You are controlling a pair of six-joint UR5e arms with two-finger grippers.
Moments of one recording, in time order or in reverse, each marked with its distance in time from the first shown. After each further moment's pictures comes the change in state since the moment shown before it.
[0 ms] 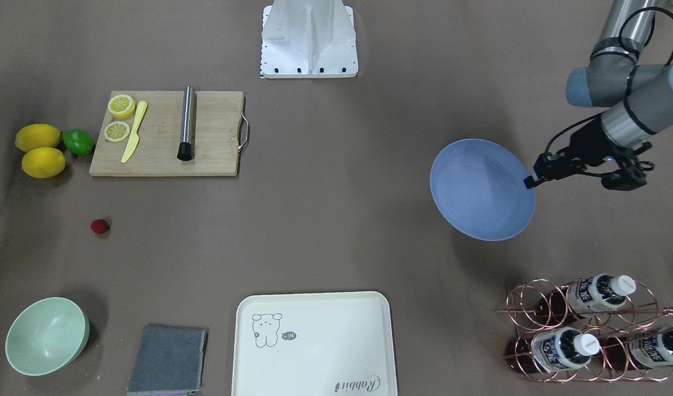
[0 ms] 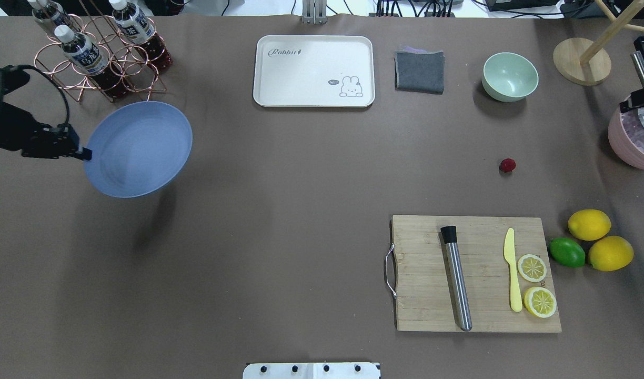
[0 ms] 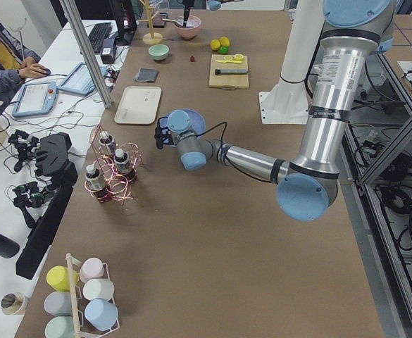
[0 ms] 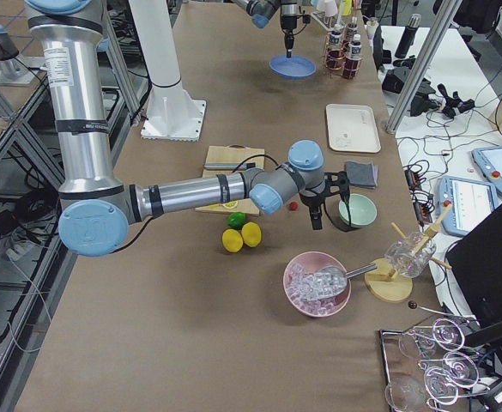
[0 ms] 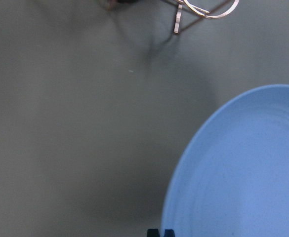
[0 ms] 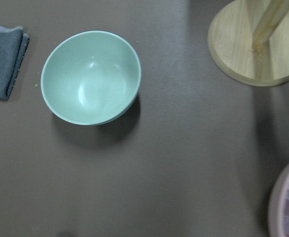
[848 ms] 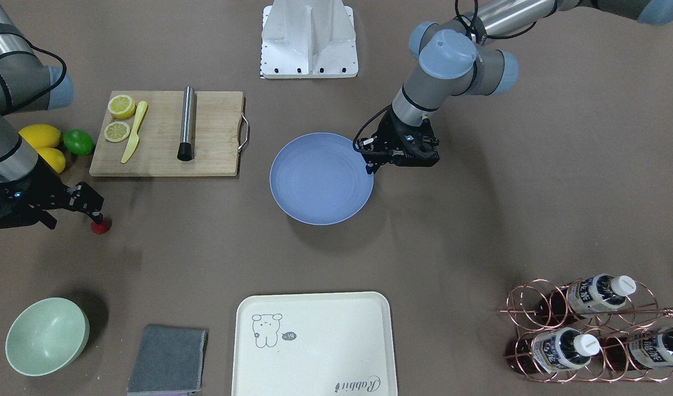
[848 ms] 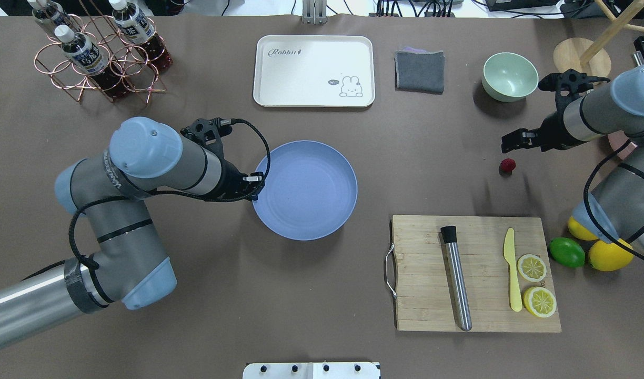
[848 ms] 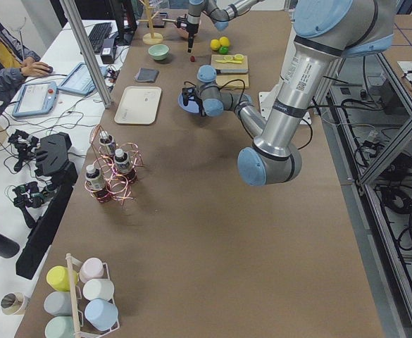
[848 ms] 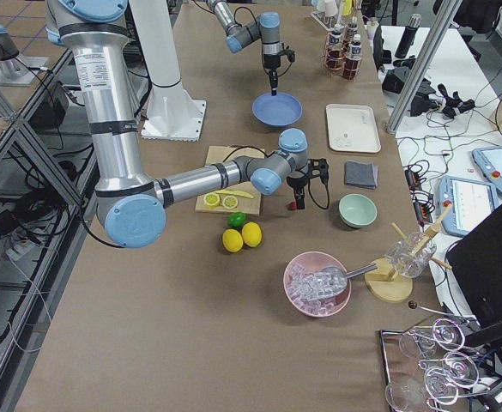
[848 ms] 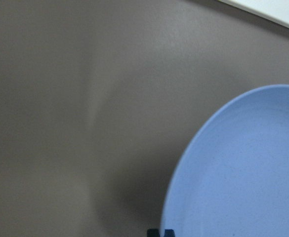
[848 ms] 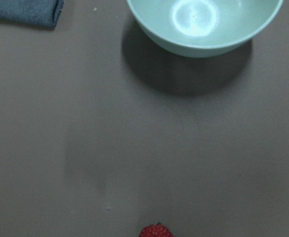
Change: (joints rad) left arm 0.364 -0.272 -0.077 0.379 0.405 -0.092; right arm -0.261 0.048 -0.020 0.001 -0.136 0.158
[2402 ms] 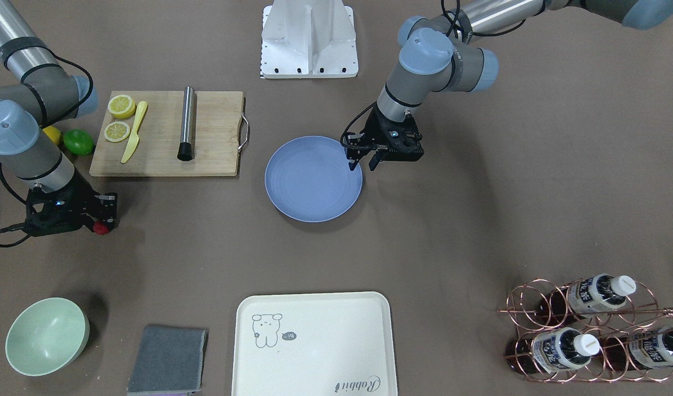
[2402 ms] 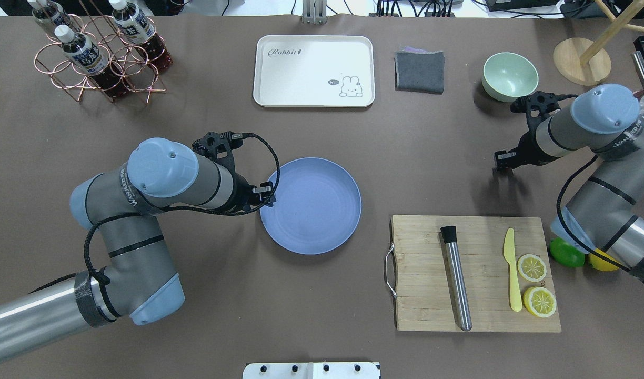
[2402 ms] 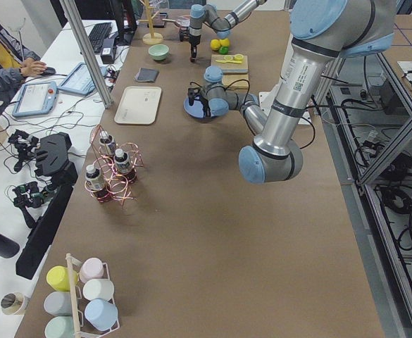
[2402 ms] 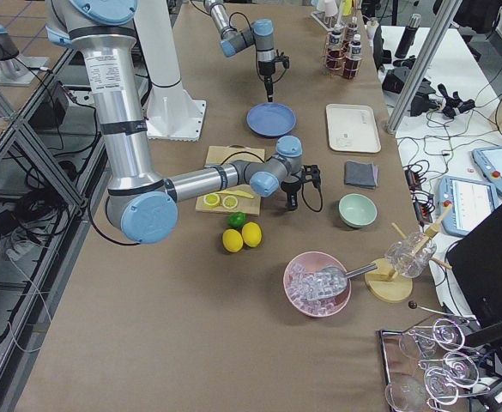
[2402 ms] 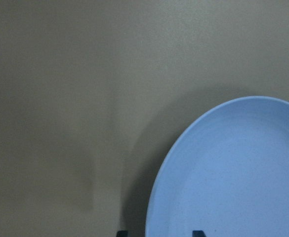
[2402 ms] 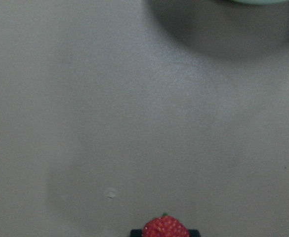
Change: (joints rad) left arm 0.034 -0.003 0.000 0.004 0.055 -0.005; right arm -0.058 0.044 -0.071 -0.014 -0.030 -0.077
